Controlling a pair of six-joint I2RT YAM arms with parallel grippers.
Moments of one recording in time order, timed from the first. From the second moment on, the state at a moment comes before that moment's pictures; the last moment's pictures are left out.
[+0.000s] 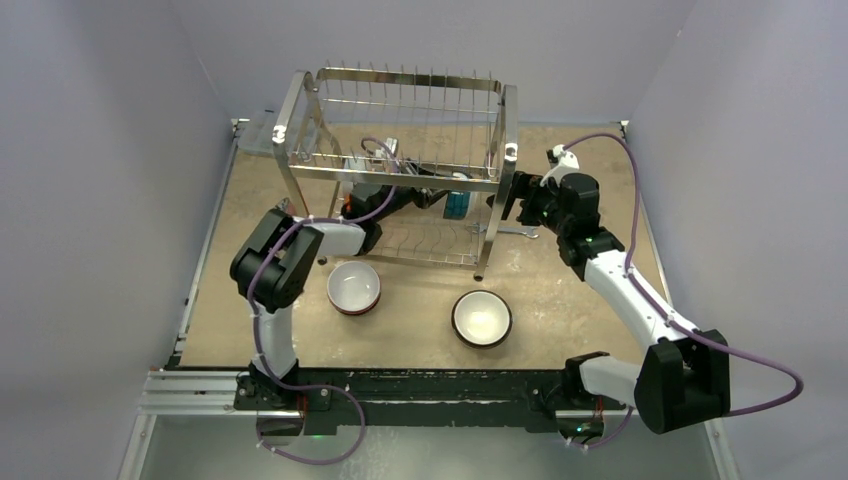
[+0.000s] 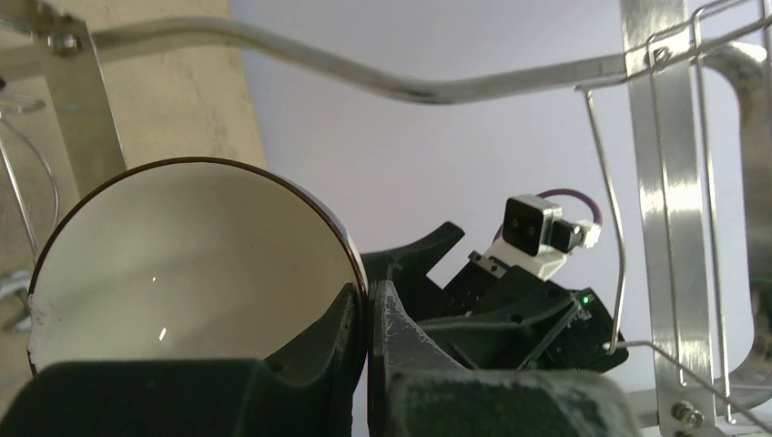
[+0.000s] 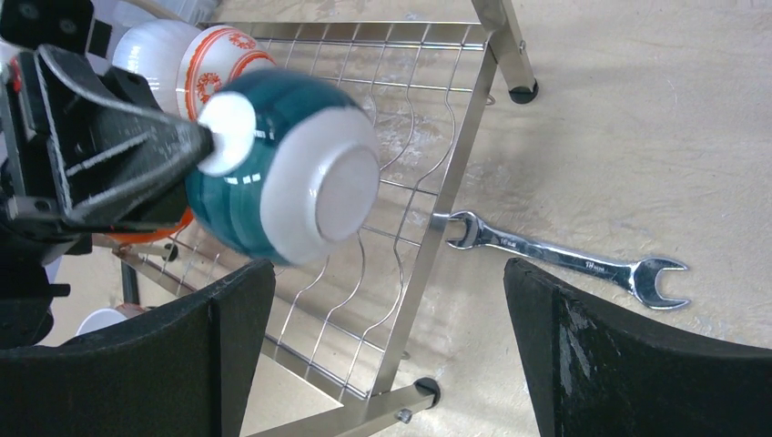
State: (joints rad) left arm -0.51 1.96 1.05 1.05 0.45 -1.46; right arm 0.23 1.19 0.81 0.00 -0.24 0.44
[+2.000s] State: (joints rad) left arm -0.58 1.30 0.51 1.01 0.47 -1.27; right arm 0.47 1.20 0.72 0.14 -0.02 0.70
